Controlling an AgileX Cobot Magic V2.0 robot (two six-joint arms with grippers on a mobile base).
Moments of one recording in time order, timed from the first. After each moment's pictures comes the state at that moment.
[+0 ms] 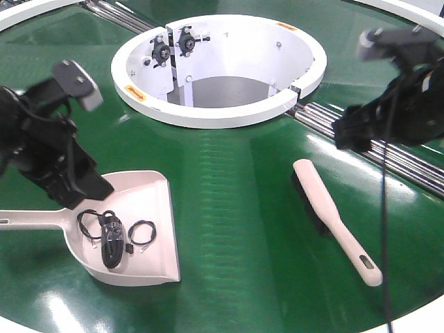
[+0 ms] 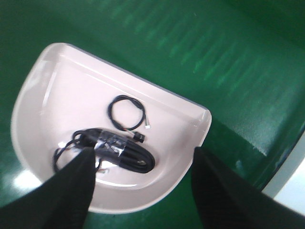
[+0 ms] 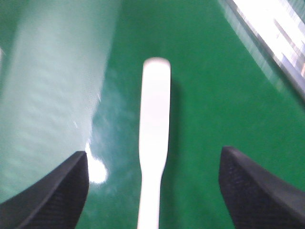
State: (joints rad) left arm -0.22 1.40 -1.30 -0.36 1.16 0.82; right arm 0.23 1.35 -1.32 -0.02 0.97 0.03
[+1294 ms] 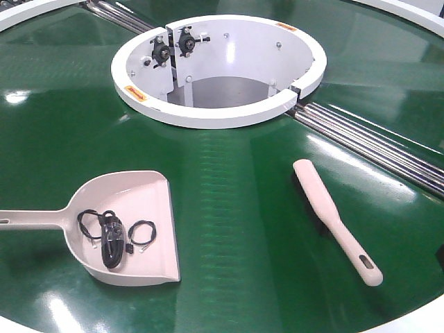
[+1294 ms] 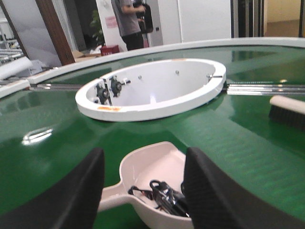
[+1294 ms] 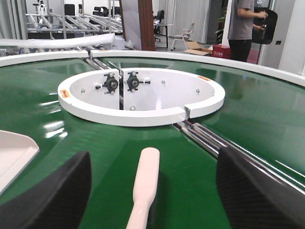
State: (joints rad) left arm -0.22 -0.01 -0.22 -0.22 0.39 0.42; right arm 0.23 0.12 -0.24 -0.01 0.26 -0.06
